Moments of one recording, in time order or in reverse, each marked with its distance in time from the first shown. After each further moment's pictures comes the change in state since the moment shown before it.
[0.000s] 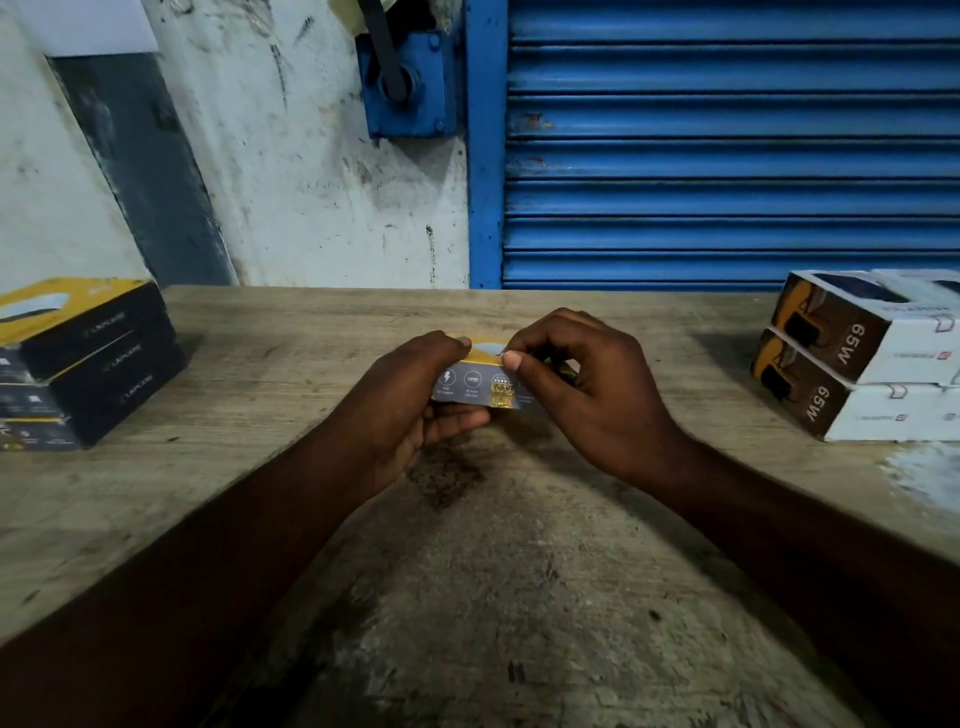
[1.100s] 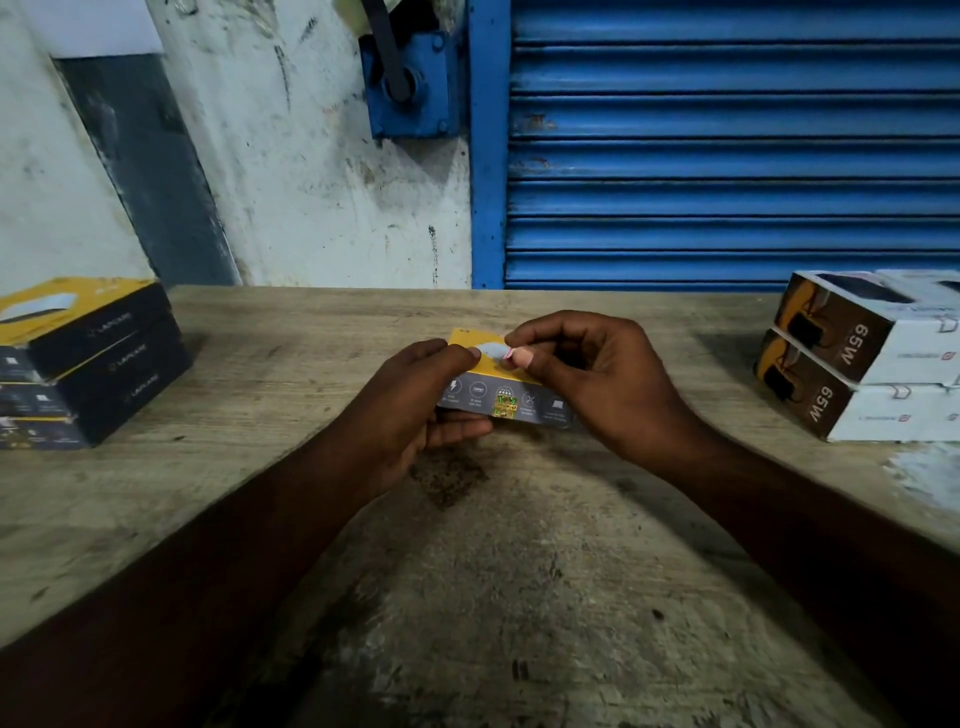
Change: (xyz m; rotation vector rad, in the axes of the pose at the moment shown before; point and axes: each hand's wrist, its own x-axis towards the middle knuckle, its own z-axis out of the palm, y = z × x) left_hand 0.002 -0.004 -0.001 0.087 0.010 0.007; right_hand 0.005 -0.007 -0.006 0.429 -0.079 0.304
